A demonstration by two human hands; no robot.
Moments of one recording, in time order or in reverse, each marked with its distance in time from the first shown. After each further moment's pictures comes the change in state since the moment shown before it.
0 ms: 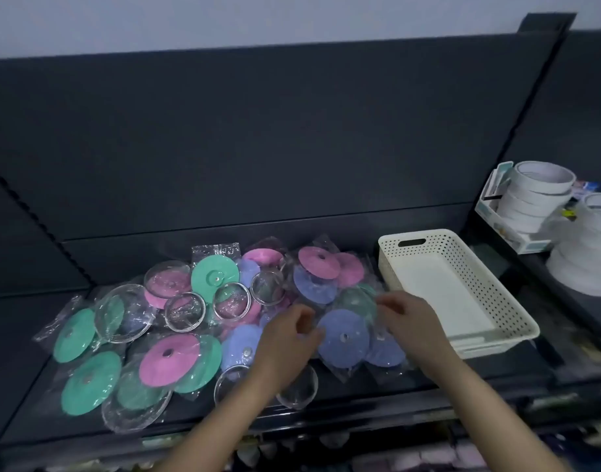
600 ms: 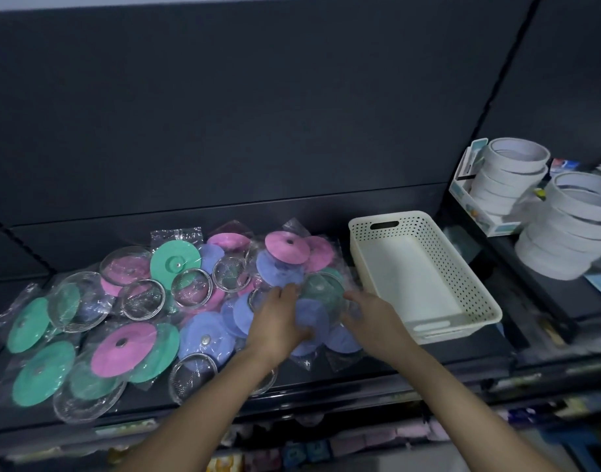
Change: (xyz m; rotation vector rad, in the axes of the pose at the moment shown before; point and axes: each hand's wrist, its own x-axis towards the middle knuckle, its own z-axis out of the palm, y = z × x) left_hand 0.031 0.002 0.059 0.489 -0.034 0.067; right_hand 0.016 0.041 -0.004 -0.320 -0.185 -0.141
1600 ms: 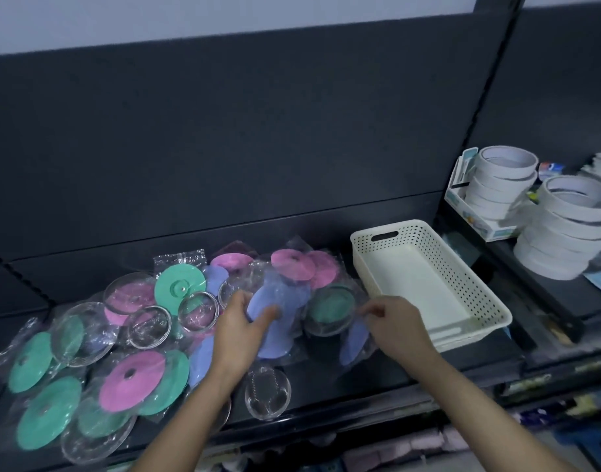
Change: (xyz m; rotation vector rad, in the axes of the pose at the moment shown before) left_hand -0.006 -0.029 -0.053 -0.533 0.310 -0.225; right_hand -0.007 -0.019 -0.016 0.184 0.213 0.155
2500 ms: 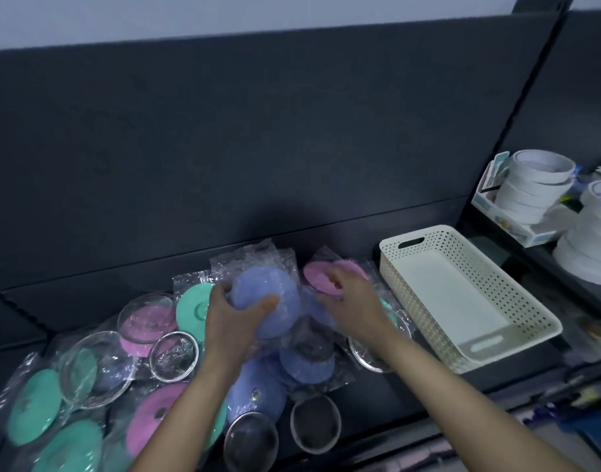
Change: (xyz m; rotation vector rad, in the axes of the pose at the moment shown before) left_hand 0.067 -0.013 -0.056 -0.453 -0.037 -0.269; right_hand 0.060 -0.077 0.092 -0.010 0.014 -0.236
